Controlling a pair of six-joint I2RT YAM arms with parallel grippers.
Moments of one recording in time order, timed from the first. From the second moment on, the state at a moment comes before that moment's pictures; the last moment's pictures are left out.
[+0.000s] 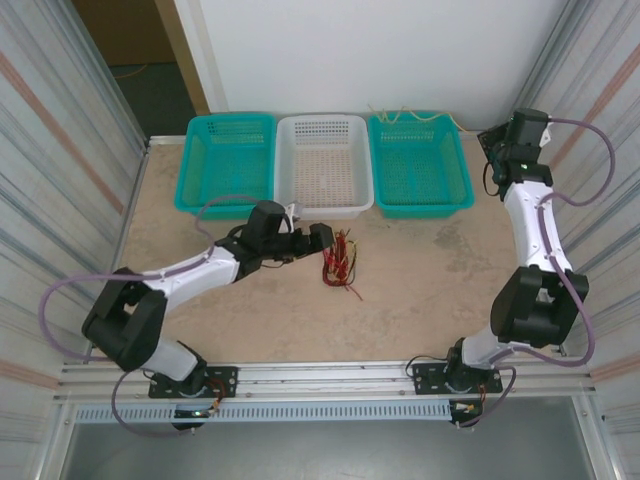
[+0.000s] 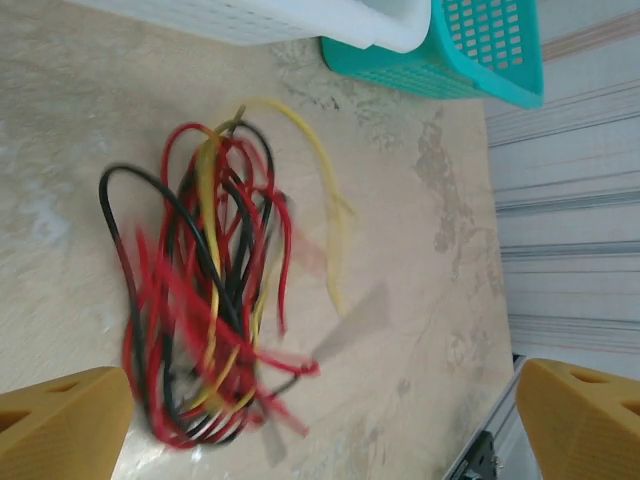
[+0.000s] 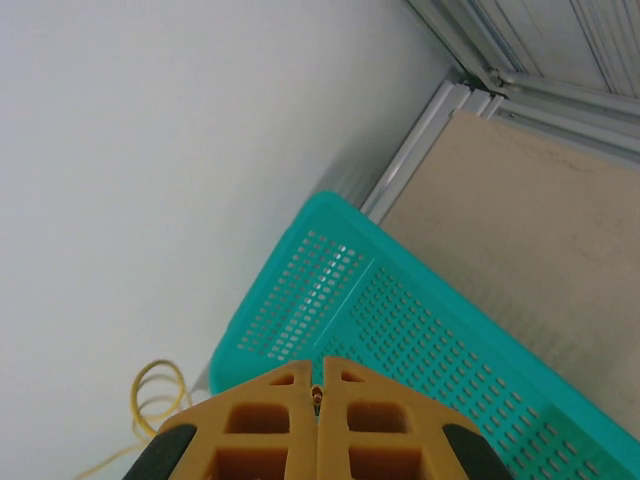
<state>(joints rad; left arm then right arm) -0.63 1.44 0.83 -0.03 0.38 -0.83 -0.16 1.55 1.44 -0.34 0.05 0.94</state>
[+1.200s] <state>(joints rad) -0.54 0.92 0.74 -0.57 0.24 -0.73 -0.09 1.55 1.31 -0.47 0.19 0.85</state>
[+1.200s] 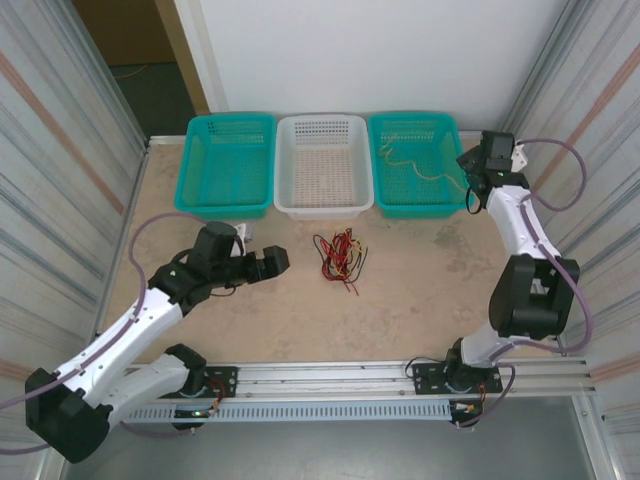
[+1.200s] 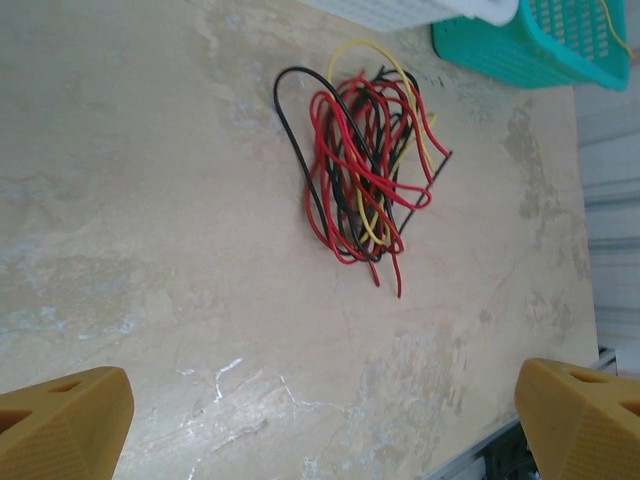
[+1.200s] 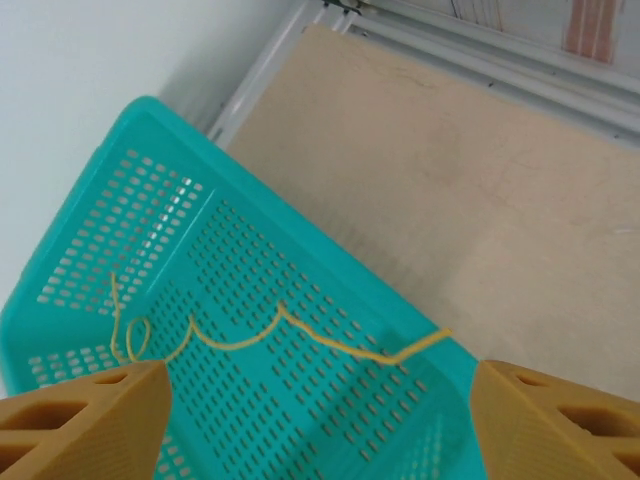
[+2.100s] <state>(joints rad) -0.53 0.63 0.70 -0.76 0.29 -0.84 0.65 1.52 0.99 -0.61 -0.02 0.61</state>
